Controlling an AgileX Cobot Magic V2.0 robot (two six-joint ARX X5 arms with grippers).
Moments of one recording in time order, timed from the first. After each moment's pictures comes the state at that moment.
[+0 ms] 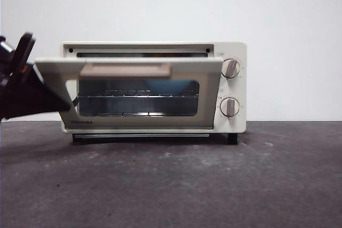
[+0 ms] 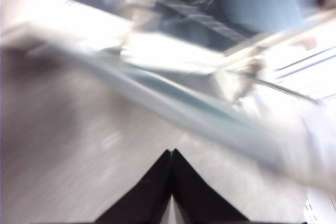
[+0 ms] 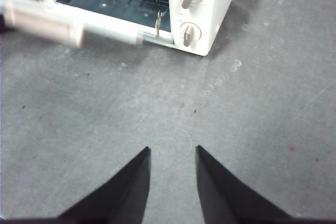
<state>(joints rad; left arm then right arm) 0.02 1.58 0.63 0.41 0.92 -0.43 0.82 0.63 0.97 -0.99 0.31 0.35</state>
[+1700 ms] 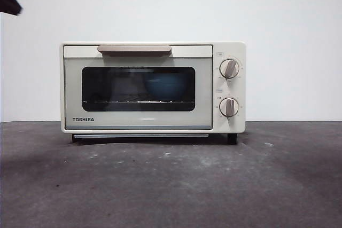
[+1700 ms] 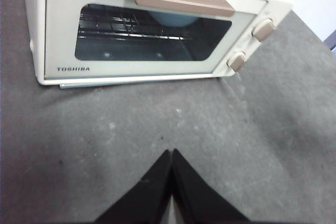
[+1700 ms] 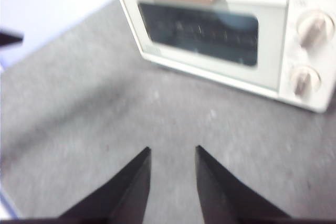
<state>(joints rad) -0.27 0.61 0.65 -0.46 0.30 -0.26 0.84 0.62 0.59 -0.29 0.08 0.30</state>
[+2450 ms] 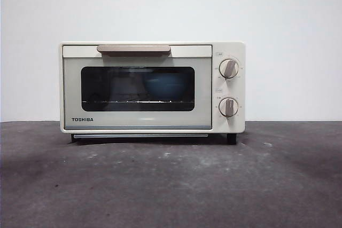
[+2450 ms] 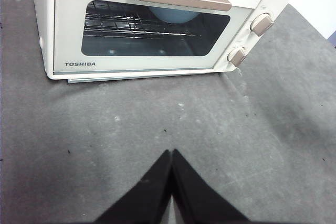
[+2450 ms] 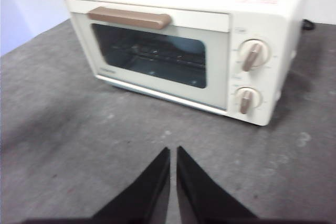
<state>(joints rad) -0.27 0.52 0.65 -0.55 0.29 -0.24 0.84 0.62 0.57 -0.25 0.26 0.26</state>
